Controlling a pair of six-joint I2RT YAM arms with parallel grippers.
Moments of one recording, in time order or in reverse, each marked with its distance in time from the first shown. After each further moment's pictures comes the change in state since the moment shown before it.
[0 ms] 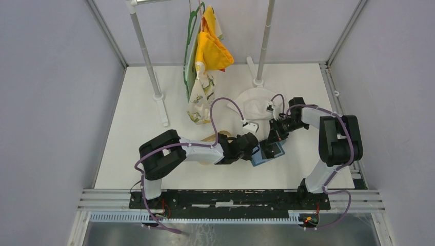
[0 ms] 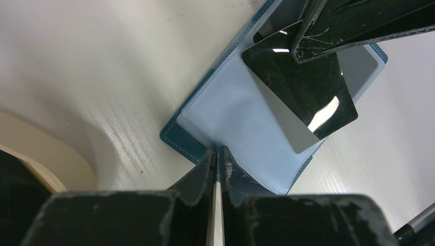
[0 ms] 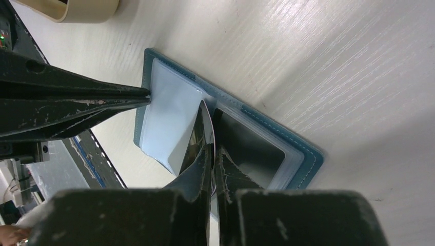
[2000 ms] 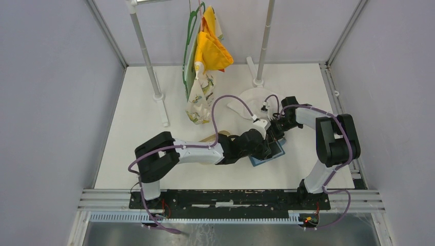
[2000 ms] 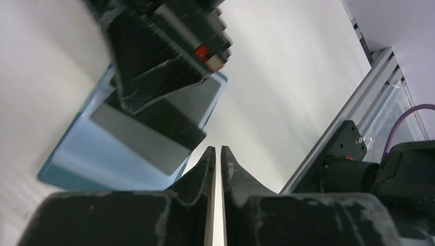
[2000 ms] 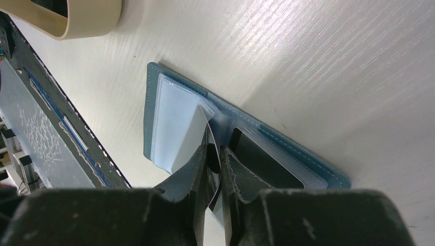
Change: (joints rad) left arm -0.028 -0.081 0.019 0.166 0.198 -0.029; right arm 0.087 0.013 0.019 0.025 0.054 0.130
